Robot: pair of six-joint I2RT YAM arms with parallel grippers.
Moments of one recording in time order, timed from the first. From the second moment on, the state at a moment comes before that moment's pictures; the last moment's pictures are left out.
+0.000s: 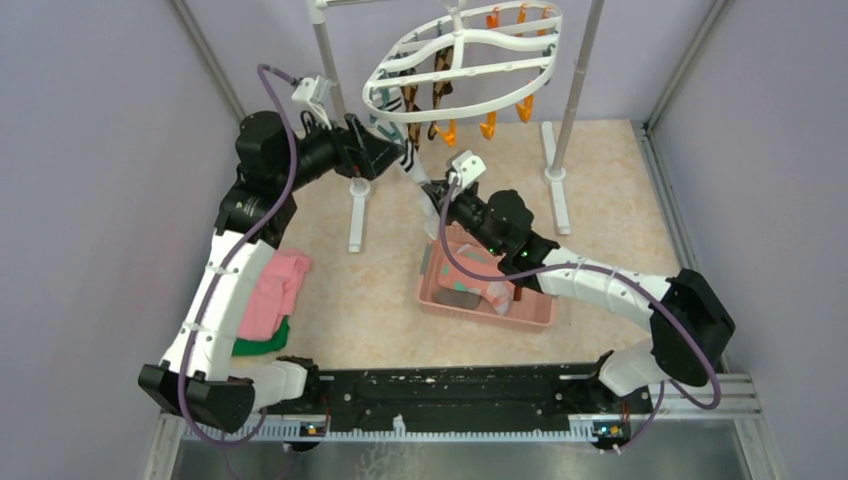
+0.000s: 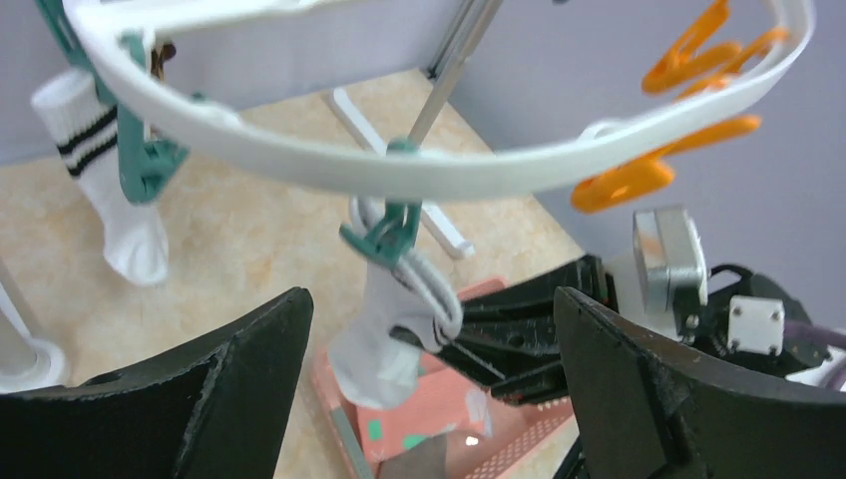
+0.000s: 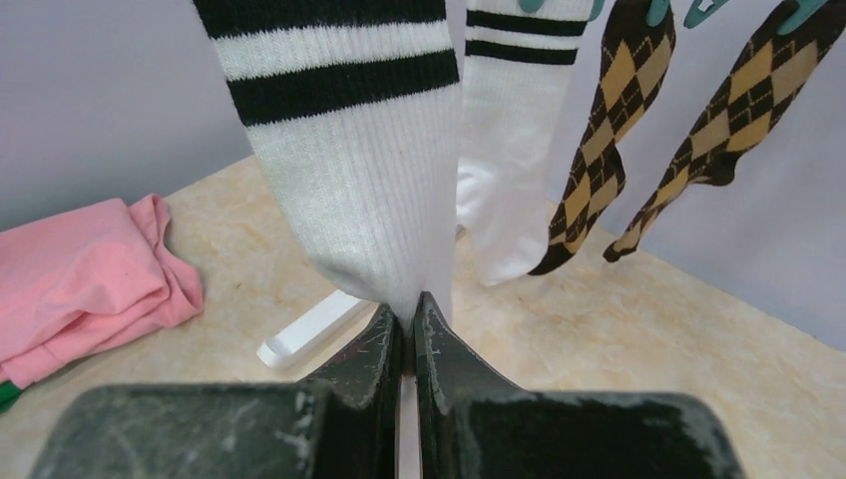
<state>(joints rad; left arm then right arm) -0.27 1.19 1.42 -0.33 0.54 -0.40 0.87 1.45 0.98 0.58 0.11 -0.07</state>
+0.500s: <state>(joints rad) -0.27 1.34 1.56 -0.25 0.56 -0.46 0.87 1.39 0.93 0.56 0.13 -0.03</state>
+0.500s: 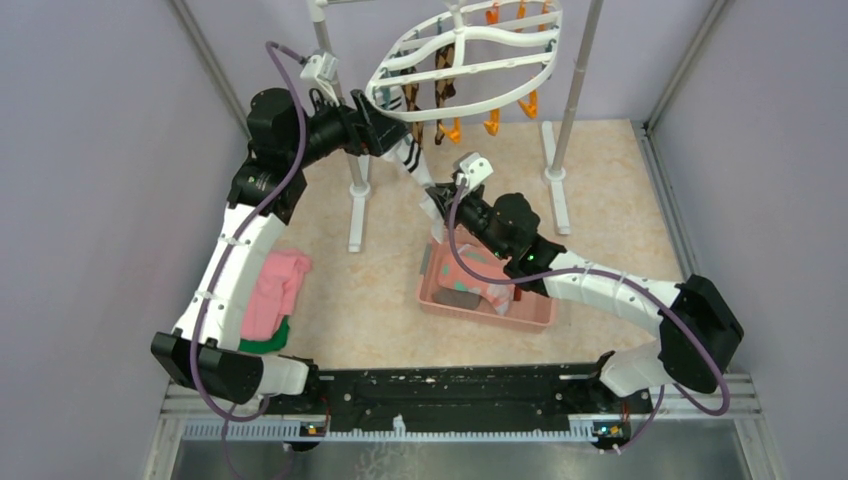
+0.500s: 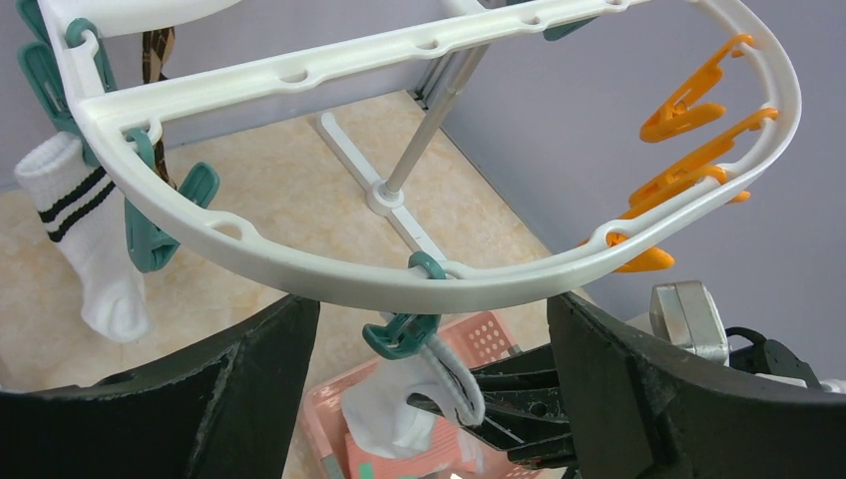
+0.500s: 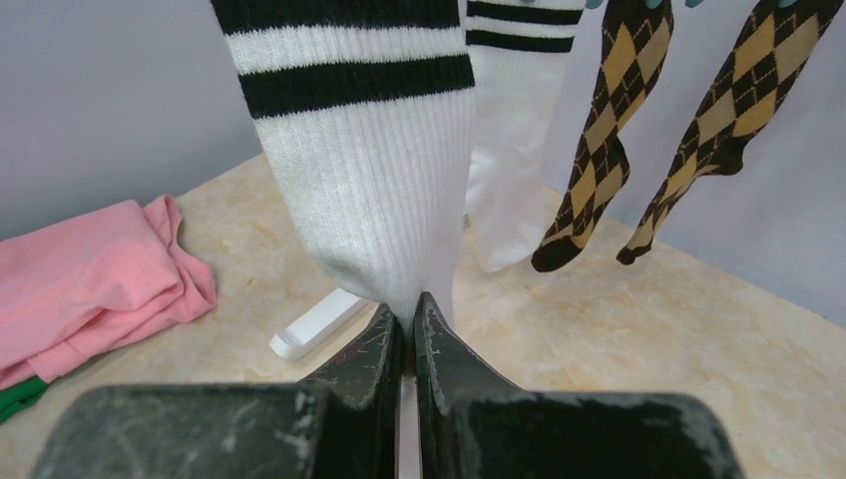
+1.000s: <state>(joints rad) -0.27 1.34 1.57 -0.26 0.51 -0.47 0.87 1.48 1.02 0.55 0.06 0.07</state>
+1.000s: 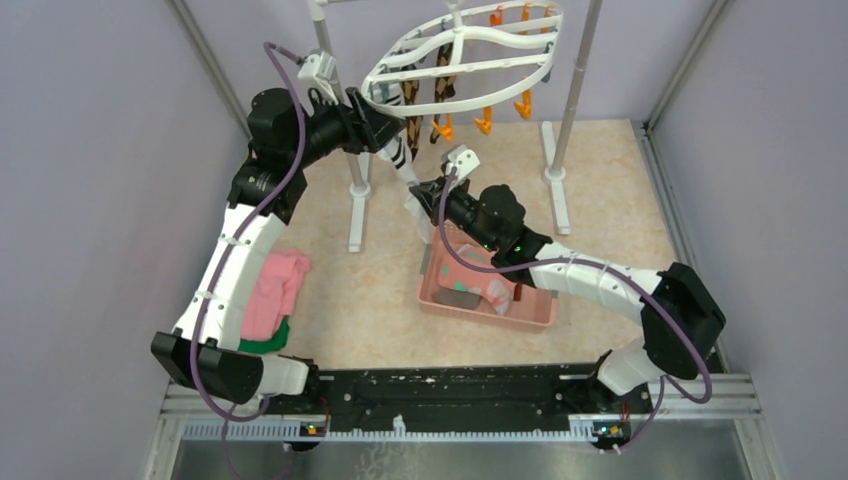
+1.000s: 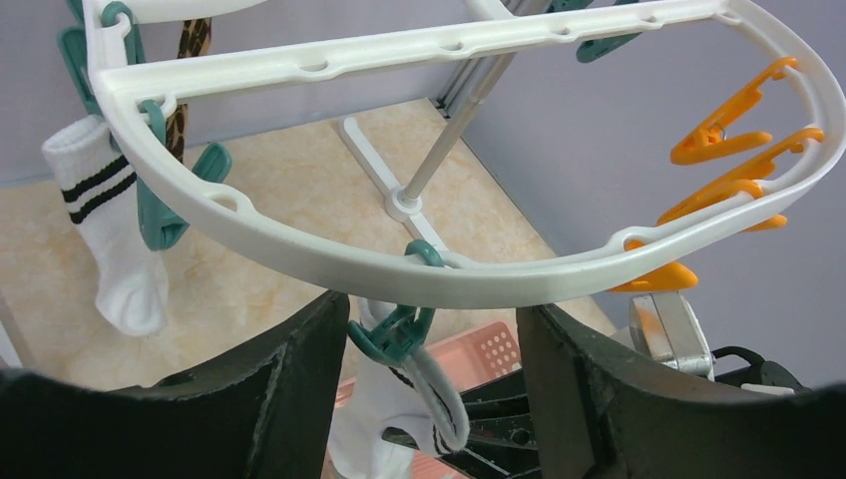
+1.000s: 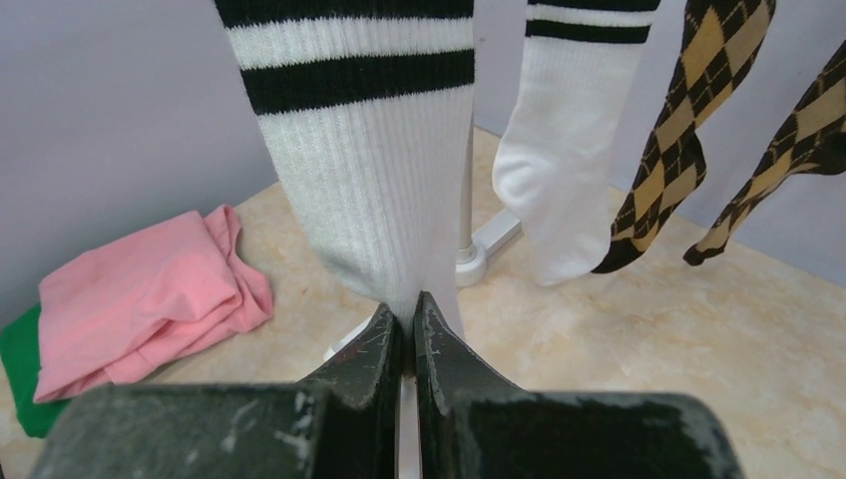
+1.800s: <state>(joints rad) -0.27 1.34 1.56 -0.30 0.45 -0.44 0.87 1.55 1.05 0.56 0.05 0.12</state>
